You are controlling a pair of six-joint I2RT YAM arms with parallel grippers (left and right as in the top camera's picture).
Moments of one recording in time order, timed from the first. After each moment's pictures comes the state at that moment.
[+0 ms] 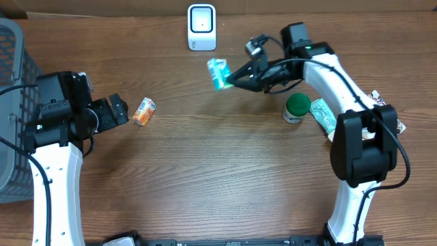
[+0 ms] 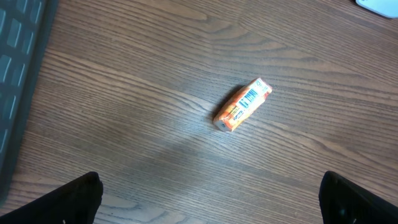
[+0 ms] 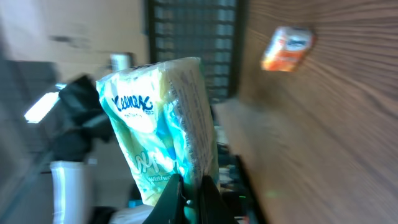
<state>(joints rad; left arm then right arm) 0.23 1.31 1.19 -0.91 0.07 -0.16 0.18 2.12 1.69 -0.83 -1.45 0.23</state>
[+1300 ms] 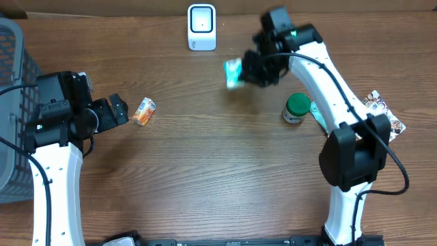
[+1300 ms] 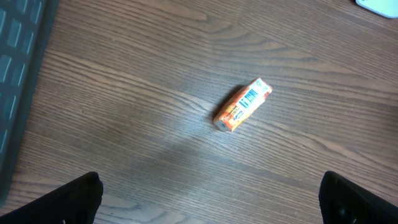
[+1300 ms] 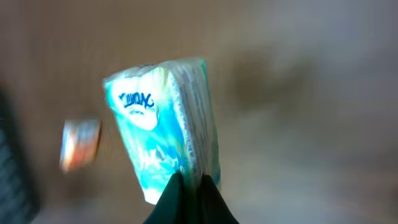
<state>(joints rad) 0.23 1.31 1.19 -0.91 0.07 -0.16 0.33 2.12 2.01 -1.11 -0.35 0.50</state>
